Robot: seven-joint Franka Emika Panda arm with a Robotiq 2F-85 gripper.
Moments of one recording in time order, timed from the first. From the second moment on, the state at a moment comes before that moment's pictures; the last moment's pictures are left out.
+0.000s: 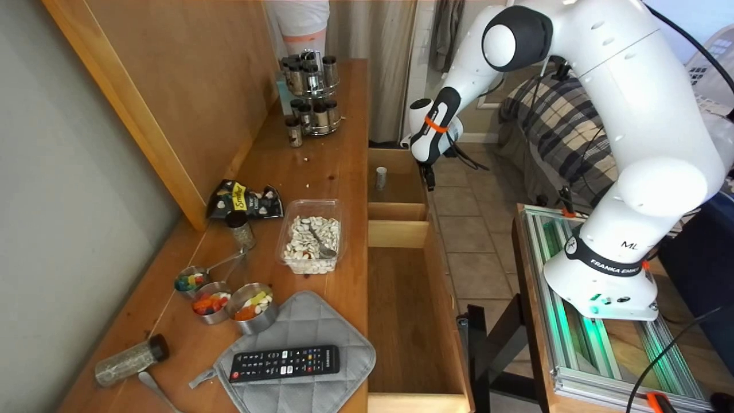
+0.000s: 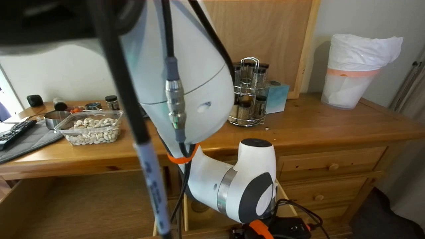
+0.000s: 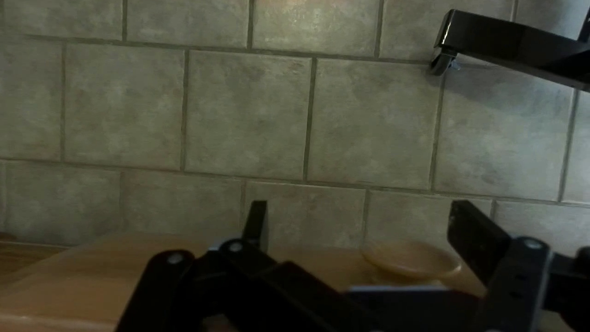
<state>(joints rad) -0.64 0.91 -0.20 -1.87 -0.22 2.71 -0.87</state>
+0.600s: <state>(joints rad) -0.85 0.90 0.01 -1.87 -0.18 2.76 -0.99</state>
